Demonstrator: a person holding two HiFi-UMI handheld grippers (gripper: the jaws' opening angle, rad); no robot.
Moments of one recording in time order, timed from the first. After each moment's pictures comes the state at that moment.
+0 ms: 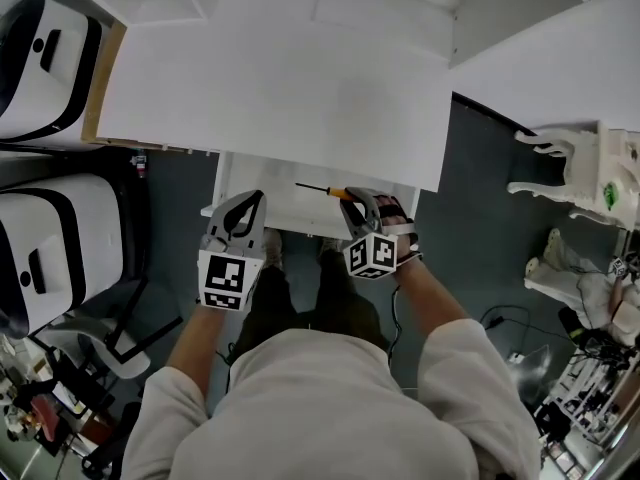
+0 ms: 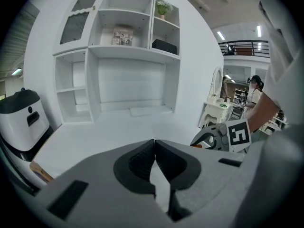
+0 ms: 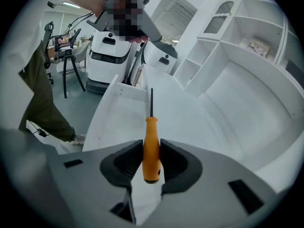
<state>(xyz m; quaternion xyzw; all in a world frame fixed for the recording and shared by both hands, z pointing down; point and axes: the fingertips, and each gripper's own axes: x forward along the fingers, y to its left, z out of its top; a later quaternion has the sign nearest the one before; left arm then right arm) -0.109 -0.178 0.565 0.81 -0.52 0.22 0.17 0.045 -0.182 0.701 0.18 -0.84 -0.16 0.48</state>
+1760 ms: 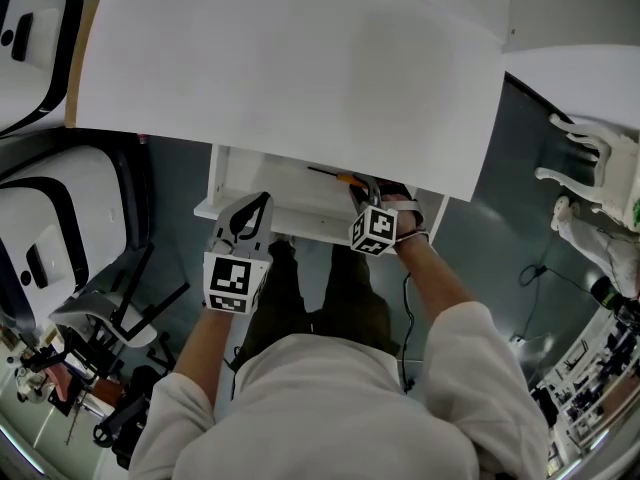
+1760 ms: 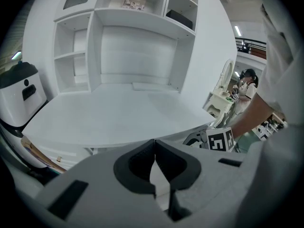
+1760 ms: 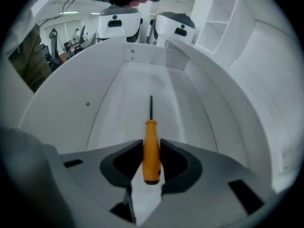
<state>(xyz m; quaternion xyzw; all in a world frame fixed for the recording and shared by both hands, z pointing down) -0.109 -0.190 0.679 0.77 -0.51 0.27 0.27 0.051 -0.188 0.875 0.06 -0.82 -0.07 0.57</state>
